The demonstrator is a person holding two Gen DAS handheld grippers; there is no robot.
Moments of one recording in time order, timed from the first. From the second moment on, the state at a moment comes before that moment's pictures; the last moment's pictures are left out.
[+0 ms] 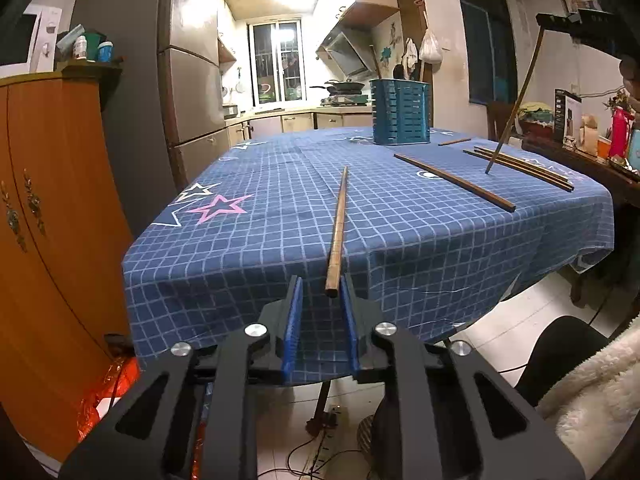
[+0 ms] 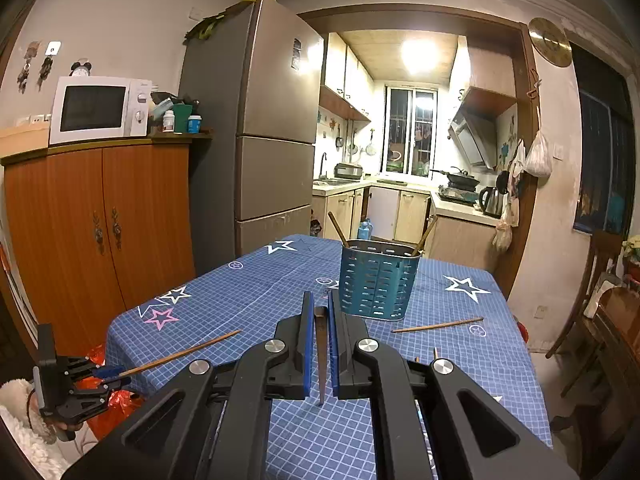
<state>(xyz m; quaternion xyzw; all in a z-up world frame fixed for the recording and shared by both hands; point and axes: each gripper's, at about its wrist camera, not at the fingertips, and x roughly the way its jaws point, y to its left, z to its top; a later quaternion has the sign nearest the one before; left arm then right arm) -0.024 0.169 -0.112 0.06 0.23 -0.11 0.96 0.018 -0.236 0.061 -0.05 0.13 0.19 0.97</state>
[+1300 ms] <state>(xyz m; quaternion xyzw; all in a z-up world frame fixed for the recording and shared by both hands) -0.032 0.166 -0.048 0.03 0.19 -0.10 0.98 0.018 -0.246 0.060 -0.04 0.13 0.19 0.97</state>
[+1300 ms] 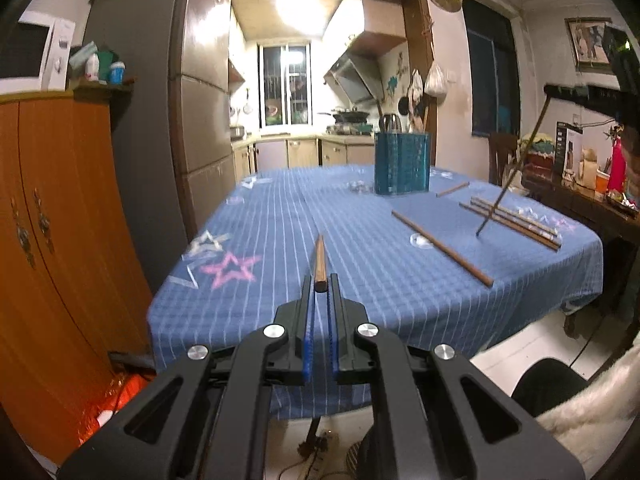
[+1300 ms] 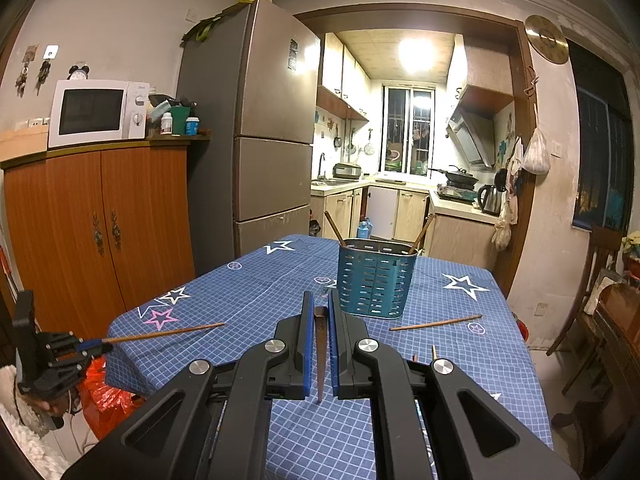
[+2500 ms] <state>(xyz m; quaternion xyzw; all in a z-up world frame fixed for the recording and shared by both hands) 0.023 0.117 0.051 0.04 0.06 -0.12 0.99 0.059 -0.267 0.082 0.00 0.12 0.21 0.97</state>
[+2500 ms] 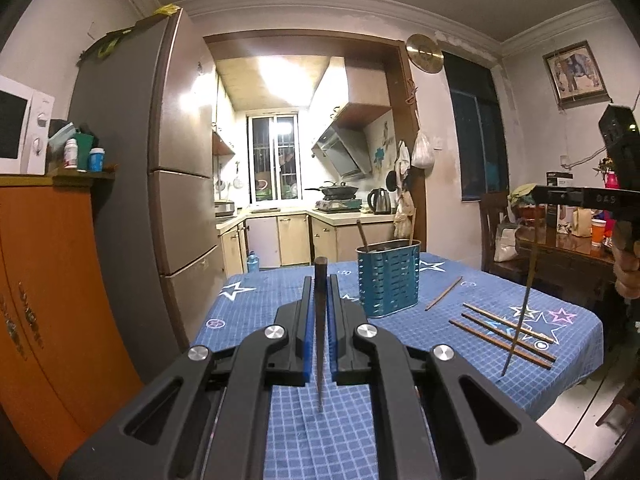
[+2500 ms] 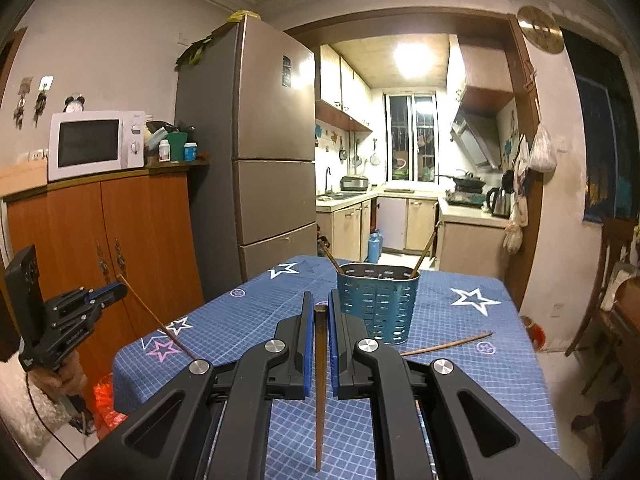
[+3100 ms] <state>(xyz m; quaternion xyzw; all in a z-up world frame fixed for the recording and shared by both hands) 0.051 0.089 0.064 0.06 0.05 -0.14 0.99 0.085 -0.271 0.083 0.02 0.13 0.21 0.97</state>
